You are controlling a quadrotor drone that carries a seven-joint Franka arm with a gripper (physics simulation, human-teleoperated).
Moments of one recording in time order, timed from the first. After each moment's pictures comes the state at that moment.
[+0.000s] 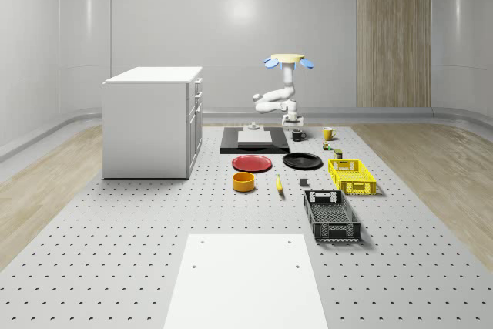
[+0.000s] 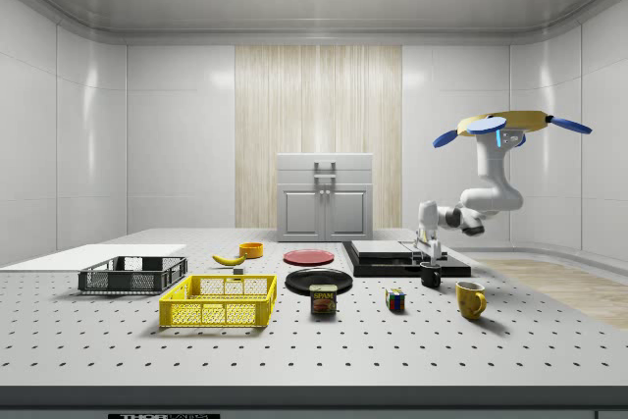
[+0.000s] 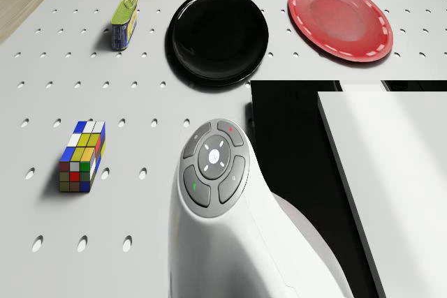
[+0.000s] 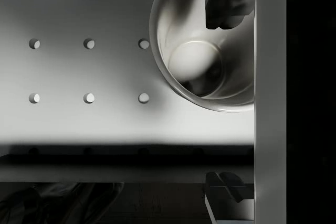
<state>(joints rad) -1.10 -1.26 1.18 -2.86 -2.03 1.38 1.63</state>
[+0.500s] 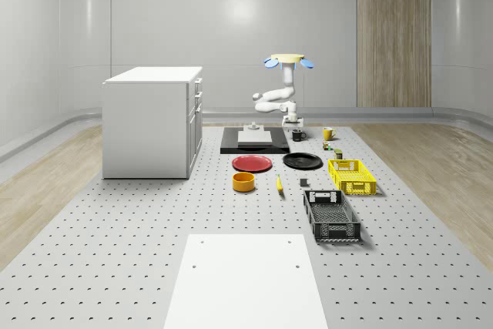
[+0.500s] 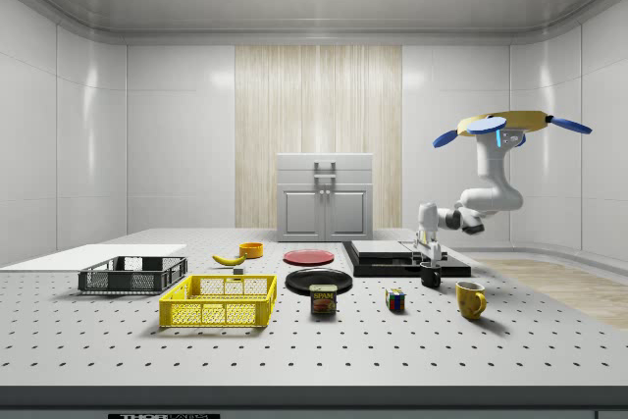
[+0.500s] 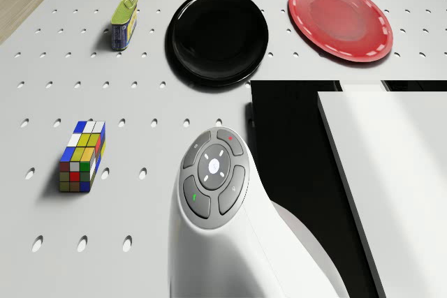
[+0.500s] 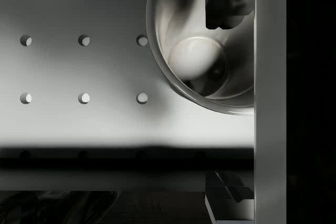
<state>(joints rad) -1.12 -1.29 1.16 -2.85 -2.04 1.41 1.63</state>
